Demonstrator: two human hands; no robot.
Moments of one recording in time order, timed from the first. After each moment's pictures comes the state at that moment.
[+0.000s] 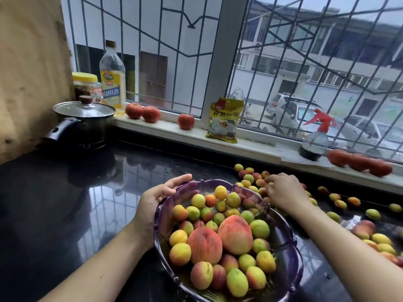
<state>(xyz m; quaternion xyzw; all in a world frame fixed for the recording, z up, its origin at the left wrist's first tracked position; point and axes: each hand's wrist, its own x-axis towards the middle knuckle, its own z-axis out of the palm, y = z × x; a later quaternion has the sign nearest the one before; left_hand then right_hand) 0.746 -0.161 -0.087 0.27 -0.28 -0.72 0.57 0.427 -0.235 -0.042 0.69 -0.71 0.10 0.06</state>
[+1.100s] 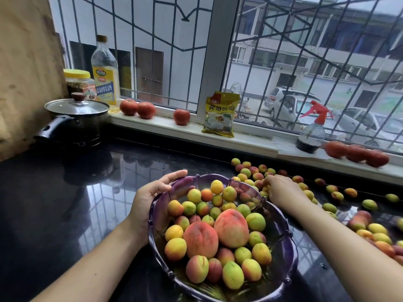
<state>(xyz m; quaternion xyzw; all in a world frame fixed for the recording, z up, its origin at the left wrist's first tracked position) 0.746 -0.160 -0.086 0.28 -0.30 -0.71 0.57 0.418 -0.235 -0.054 0.70 -0.71 0.04 0.06</state>
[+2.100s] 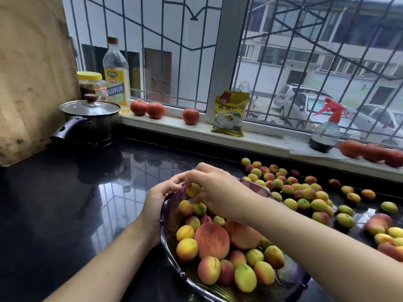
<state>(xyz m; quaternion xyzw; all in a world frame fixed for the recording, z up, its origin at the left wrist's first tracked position) 0.742 -0.157 -0.082 0.23 -0.29 -0.73 0.58 0.582 -0.180 -0.022 0.92 -0.37 0.14 -0.01</state>
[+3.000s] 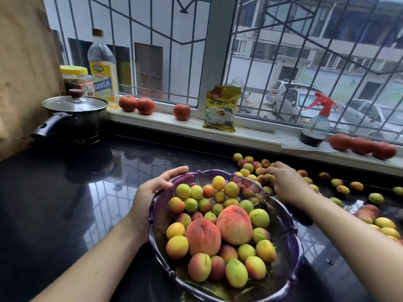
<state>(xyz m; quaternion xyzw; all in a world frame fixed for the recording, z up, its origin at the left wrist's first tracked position) 0.744 -0.158 -0.079 0.31 -0.30 -0.71 0.56 0.401 -0.251 -0.060 0.75 -0.65 0.10 0.03</state>
